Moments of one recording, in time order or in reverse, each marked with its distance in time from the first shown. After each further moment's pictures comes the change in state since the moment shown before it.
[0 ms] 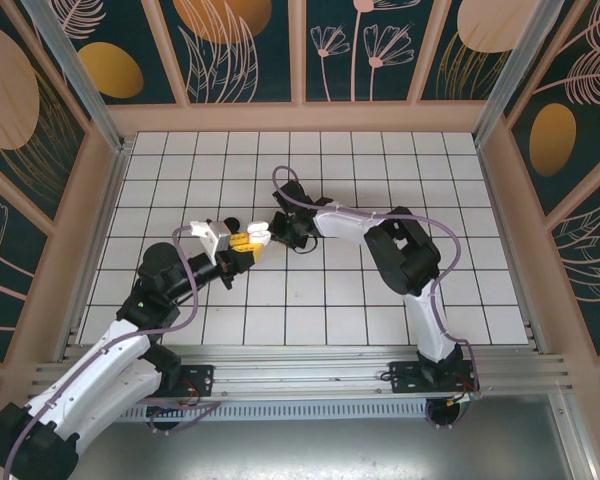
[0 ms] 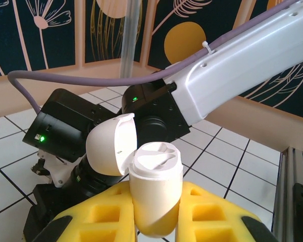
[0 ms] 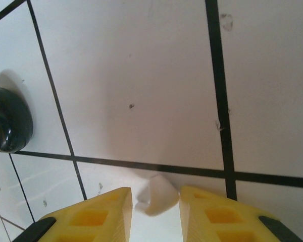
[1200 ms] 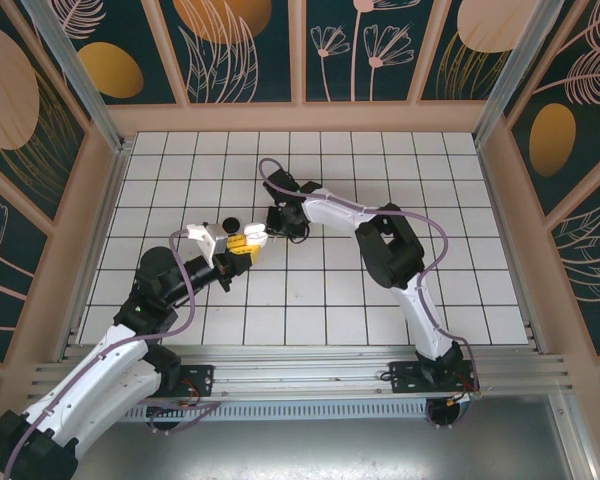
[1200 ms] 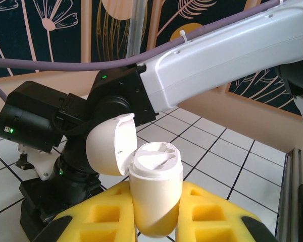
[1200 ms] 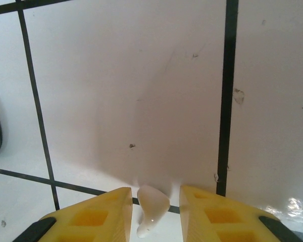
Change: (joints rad) left arm 0.000 -0.044 -0.016 -0.026 -0.024 0.003; right arm 0.002 0.141 0.300 -0.295 0.080 -0.208
